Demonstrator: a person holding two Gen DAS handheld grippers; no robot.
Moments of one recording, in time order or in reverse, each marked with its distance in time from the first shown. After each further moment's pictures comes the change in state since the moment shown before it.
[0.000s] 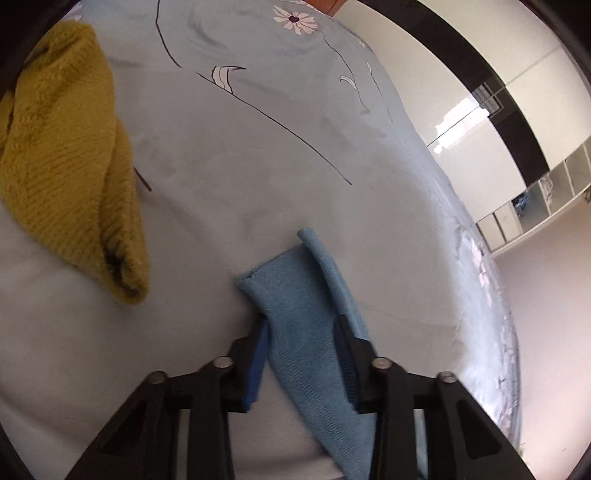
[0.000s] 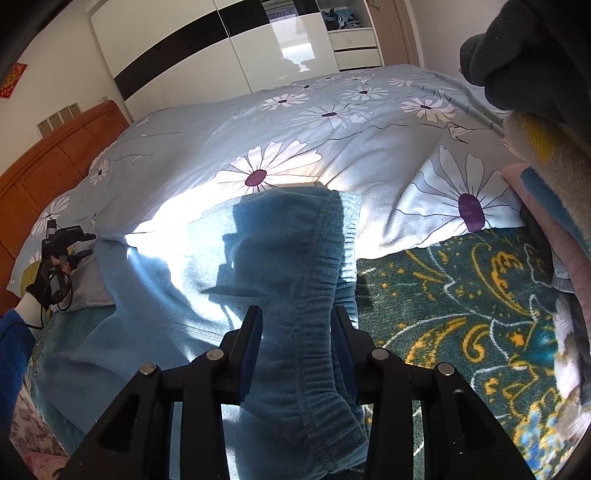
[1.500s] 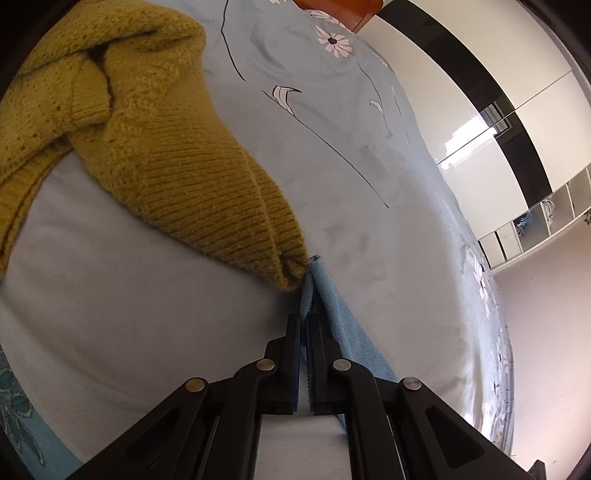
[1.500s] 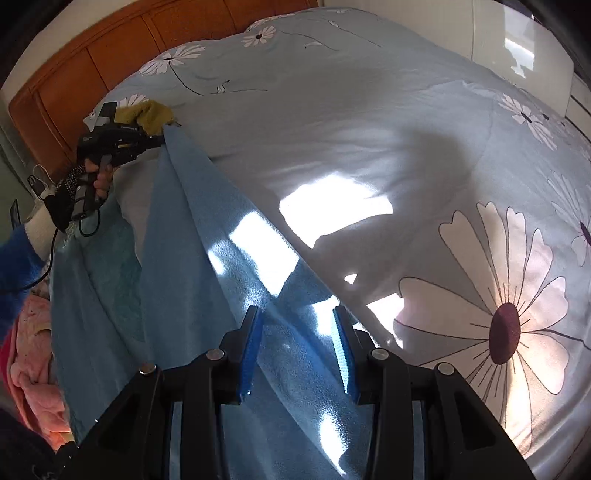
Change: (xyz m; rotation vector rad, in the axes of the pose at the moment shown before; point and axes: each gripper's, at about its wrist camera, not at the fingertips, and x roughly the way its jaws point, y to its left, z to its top) left arm -0.050 0.067 -0.008 -0.049 -0.026 0.020; right arm 0.166 0.172 0.109 -0.706 0.347 0.345
